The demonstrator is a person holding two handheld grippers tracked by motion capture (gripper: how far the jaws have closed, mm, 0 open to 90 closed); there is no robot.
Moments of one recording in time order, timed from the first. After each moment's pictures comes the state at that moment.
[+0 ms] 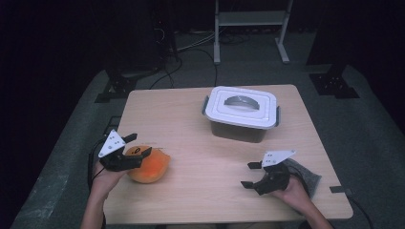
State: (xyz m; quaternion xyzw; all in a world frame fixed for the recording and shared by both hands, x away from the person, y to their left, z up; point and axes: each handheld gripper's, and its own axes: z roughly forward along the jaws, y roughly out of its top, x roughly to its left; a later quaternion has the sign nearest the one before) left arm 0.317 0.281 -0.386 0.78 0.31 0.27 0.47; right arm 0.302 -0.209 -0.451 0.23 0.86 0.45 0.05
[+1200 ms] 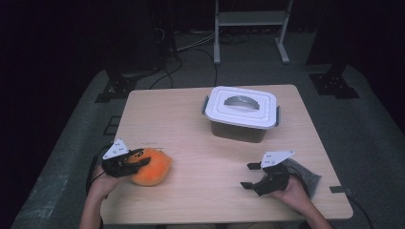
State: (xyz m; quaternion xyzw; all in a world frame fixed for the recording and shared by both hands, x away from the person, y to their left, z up) left arm 0.325 0.293 -0.424 0.83 0.30 0.19 0.43; right arm 0.301 -0.207 -0.452 0.23 0.86 0.45 0.05
